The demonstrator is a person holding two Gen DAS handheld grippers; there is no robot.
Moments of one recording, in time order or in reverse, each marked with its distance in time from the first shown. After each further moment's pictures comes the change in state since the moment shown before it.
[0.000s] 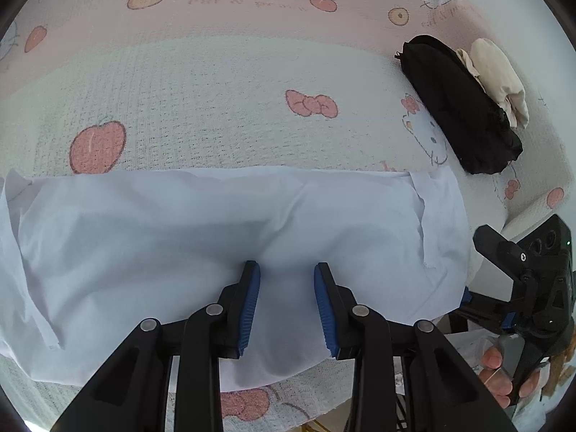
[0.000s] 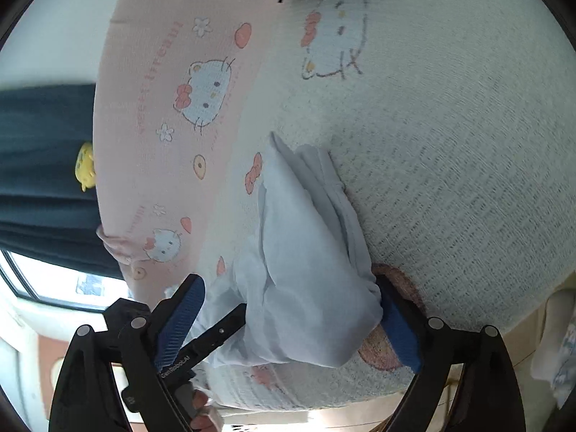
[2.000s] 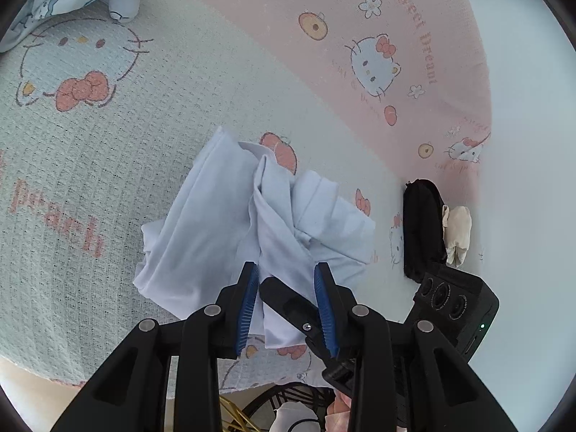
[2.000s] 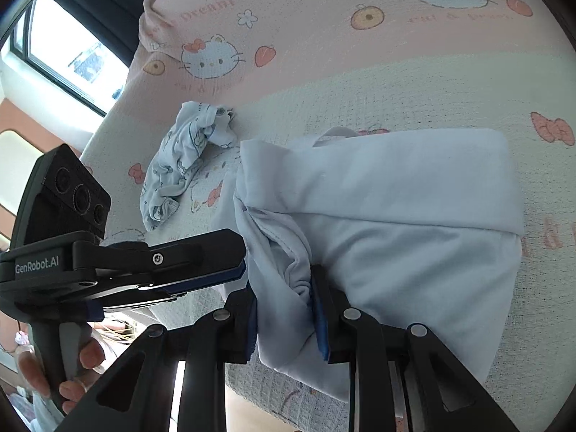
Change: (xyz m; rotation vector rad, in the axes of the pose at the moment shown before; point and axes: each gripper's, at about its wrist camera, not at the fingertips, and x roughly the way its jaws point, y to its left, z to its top) left arm -0.084 0.166 -0.057 -0.564 -0.108 -0.341; right arm 0.177 0.169 -0.135 -0.716 0.356 -0.084
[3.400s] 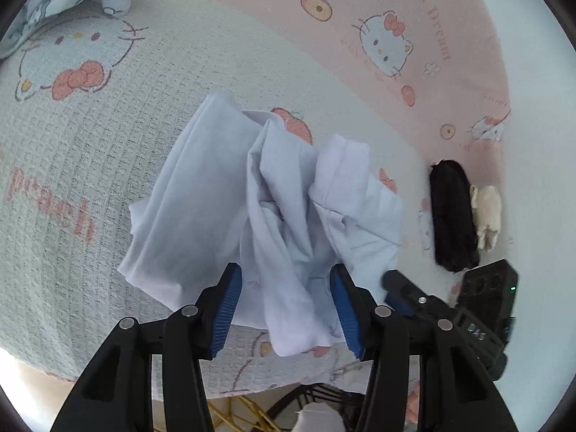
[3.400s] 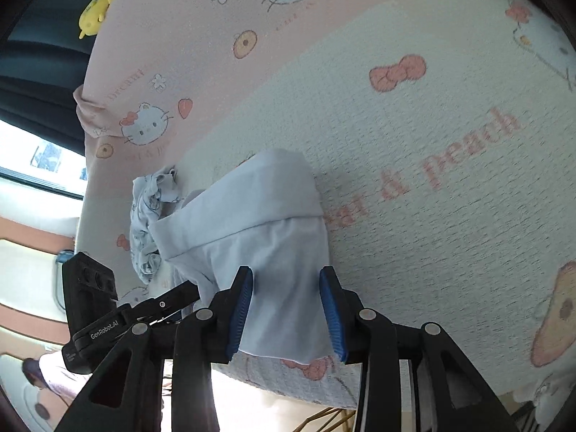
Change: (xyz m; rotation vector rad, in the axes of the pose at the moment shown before) left arm 0.021 -0.003 -0.021 0.041 -0.003 0.114; right arm -0.065 -0.100 -0.007 0.395 -0.048 0.029
